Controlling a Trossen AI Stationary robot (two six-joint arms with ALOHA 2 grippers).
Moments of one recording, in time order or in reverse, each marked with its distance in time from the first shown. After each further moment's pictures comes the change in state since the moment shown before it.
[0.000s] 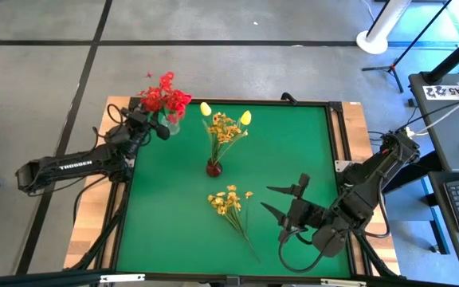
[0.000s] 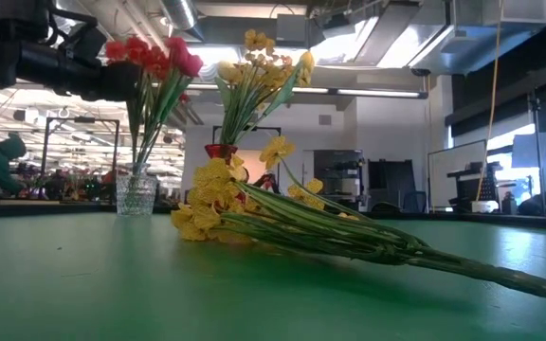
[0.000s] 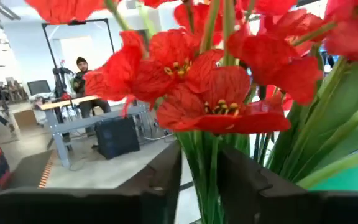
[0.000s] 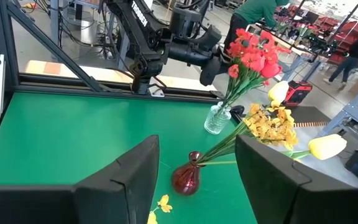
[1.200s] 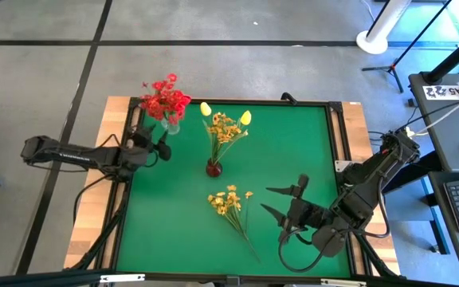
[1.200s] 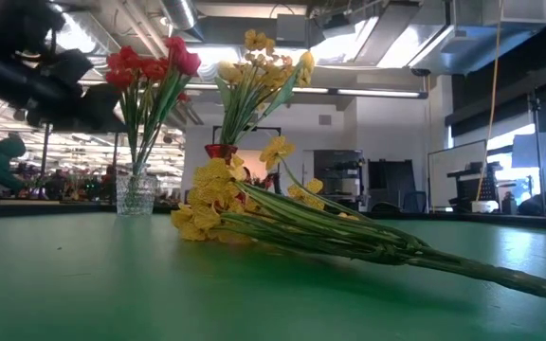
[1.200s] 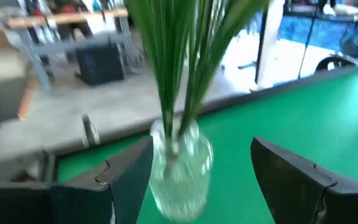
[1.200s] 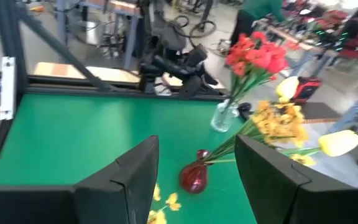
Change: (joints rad) left arm -0.482 -0.001 0.000 -0.609 -0.416 -0.639; right arm 0.000 0.000 0.000 -0.001 -0.027 0.029
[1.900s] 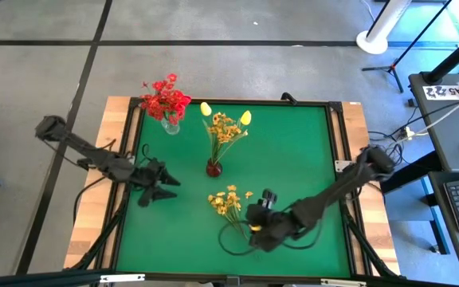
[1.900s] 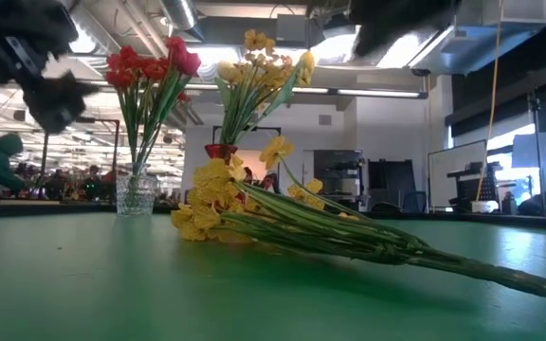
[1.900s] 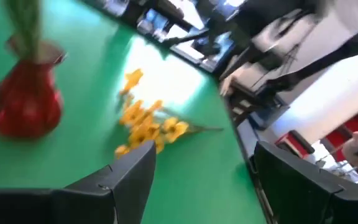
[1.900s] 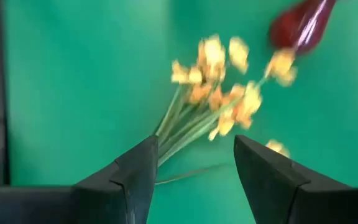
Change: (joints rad) left arm -0.423 0.001 0.000 0.274 0.903 -0.262; right arm -0.182 0.308 0.000 -0.137 -0.570 0.444
